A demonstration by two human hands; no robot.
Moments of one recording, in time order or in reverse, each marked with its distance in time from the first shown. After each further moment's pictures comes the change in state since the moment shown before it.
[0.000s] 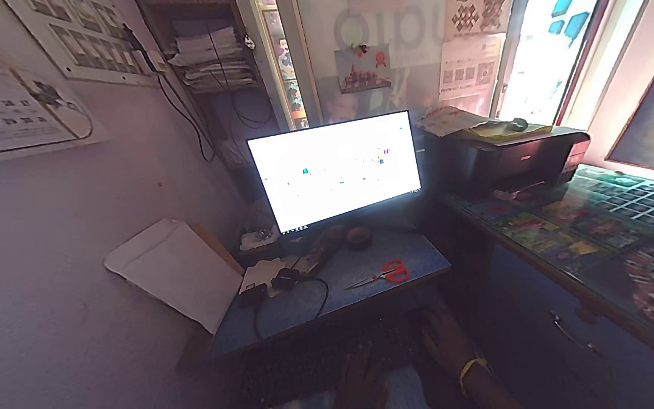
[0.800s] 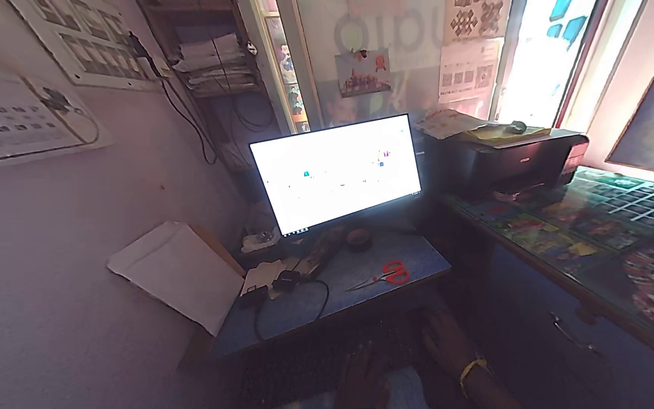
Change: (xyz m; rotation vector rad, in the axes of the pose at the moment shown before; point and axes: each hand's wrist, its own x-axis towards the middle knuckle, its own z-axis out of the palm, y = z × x) left_hand 0.001 0.001 -0.002 0.024 0.000 -0.008; right_hand 0.003 0.001 0.003 -0.008 0.043 -0.020
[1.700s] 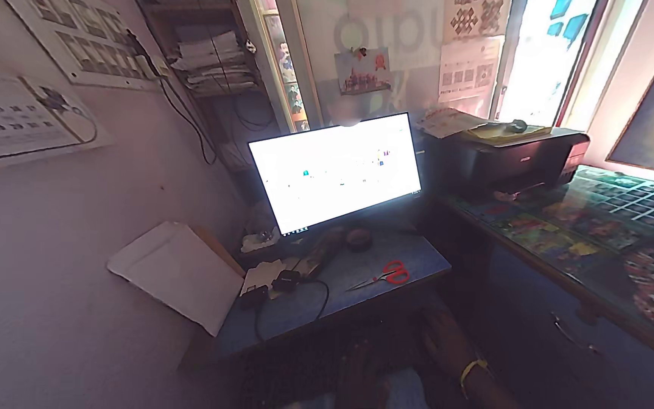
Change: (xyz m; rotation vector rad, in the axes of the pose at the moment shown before) left_hand -0.001 0.006 -0.001 0.048 0.042 -0.057; right_hand -0.001 0.001 -0.001 -0.006 -0.050 0.028
